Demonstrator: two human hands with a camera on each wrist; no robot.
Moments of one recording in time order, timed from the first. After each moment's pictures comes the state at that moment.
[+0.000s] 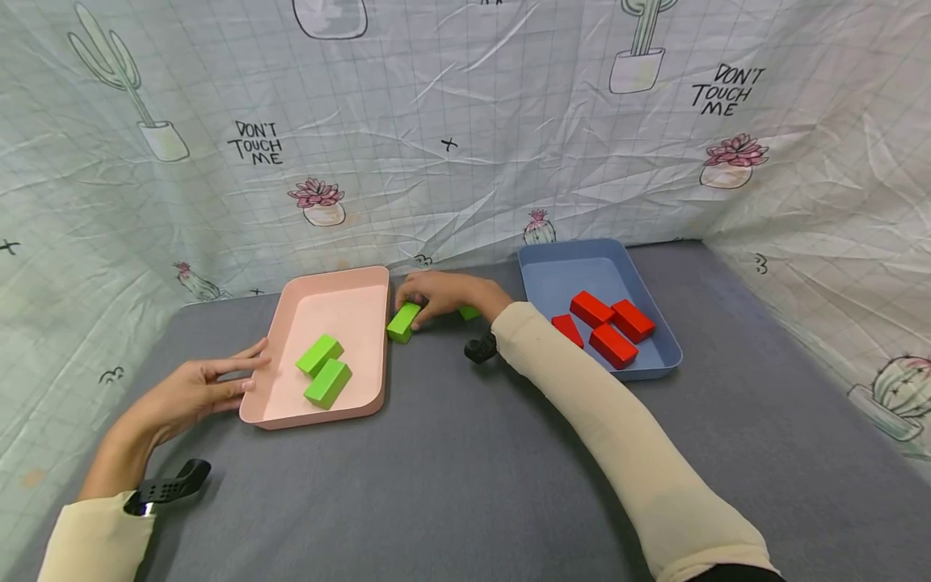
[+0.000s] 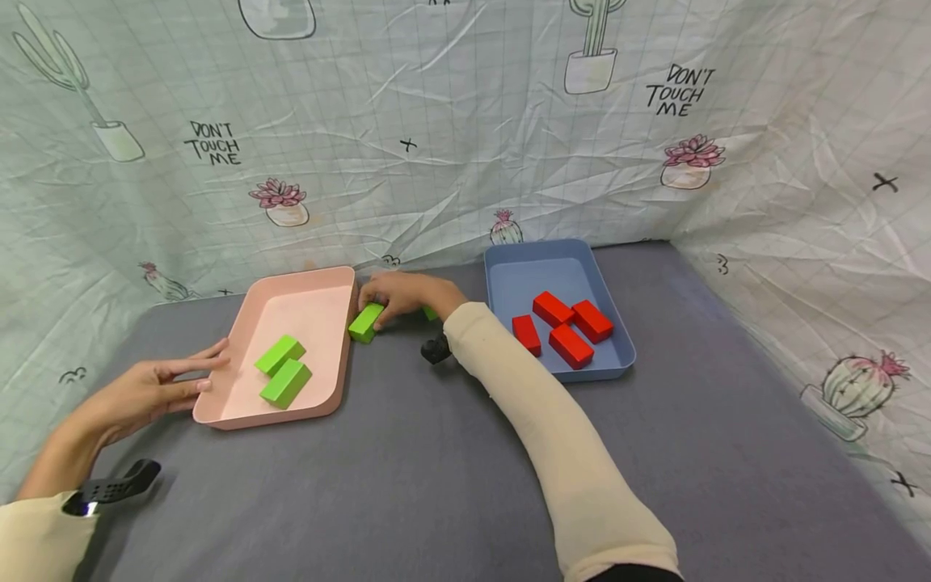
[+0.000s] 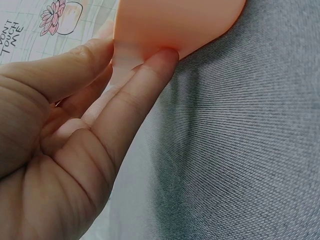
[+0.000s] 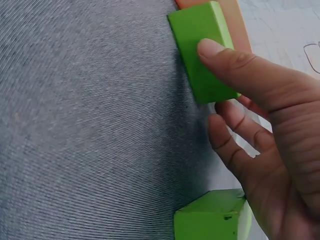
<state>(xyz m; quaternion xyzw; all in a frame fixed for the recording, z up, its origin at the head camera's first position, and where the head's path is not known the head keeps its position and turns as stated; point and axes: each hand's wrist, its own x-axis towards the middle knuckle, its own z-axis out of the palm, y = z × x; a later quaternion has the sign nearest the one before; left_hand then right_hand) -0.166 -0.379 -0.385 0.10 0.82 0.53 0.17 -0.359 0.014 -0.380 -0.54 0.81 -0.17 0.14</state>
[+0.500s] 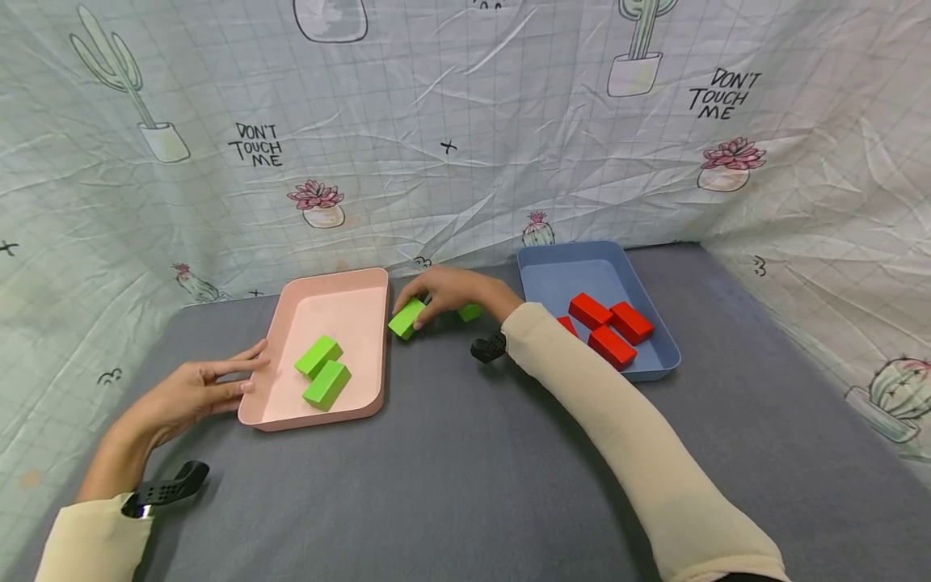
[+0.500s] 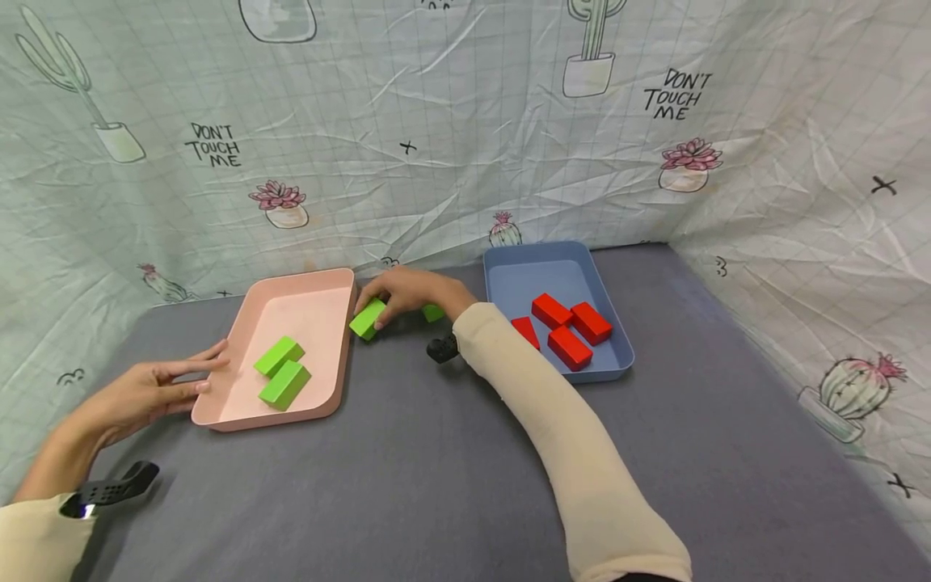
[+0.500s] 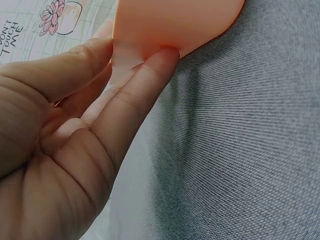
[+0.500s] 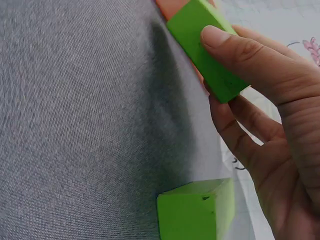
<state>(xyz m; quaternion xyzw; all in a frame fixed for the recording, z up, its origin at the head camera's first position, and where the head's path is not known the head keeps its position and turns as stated) -0.164 -0.378 -0.384 0.10 0.82 0.53 0.17 -0.357 0.027 -0.372 -0.55 0.79 -0.22 0.15</state>
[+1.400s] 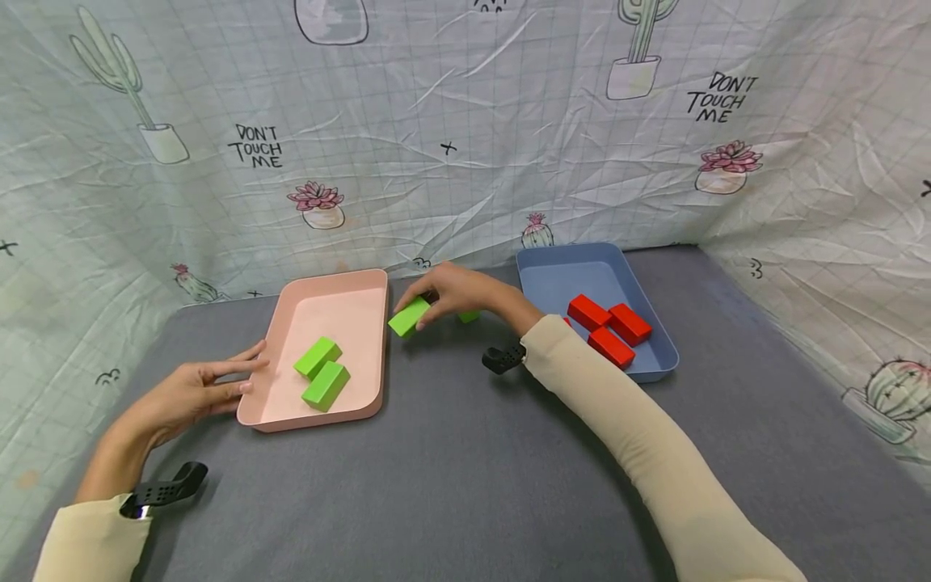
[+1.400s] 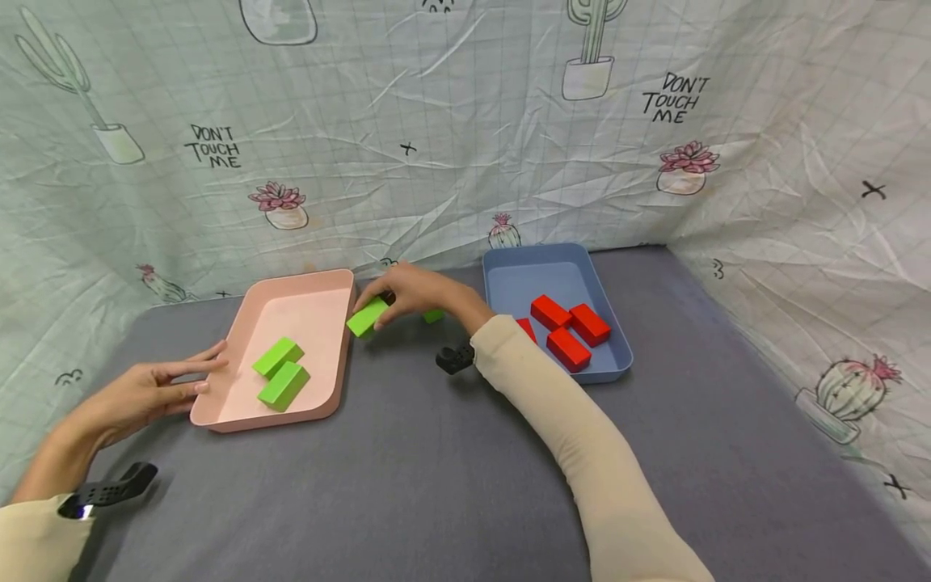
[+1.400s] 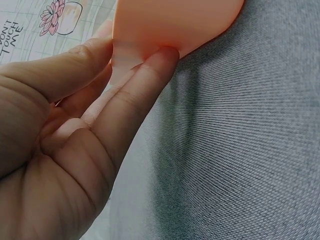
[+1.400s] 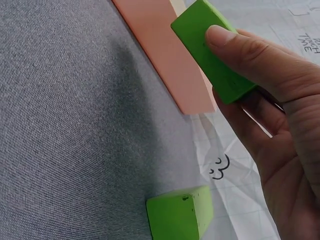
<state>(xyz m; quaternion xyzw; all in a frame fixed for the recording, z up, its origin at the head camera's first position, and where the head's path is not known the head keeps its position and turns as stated) -0.165 -0.380 -0.385 0.10 0.83 0.53 0.17 -0.331 0.045 -0.357 -0.56 0.79 -0.24 0.08</state>
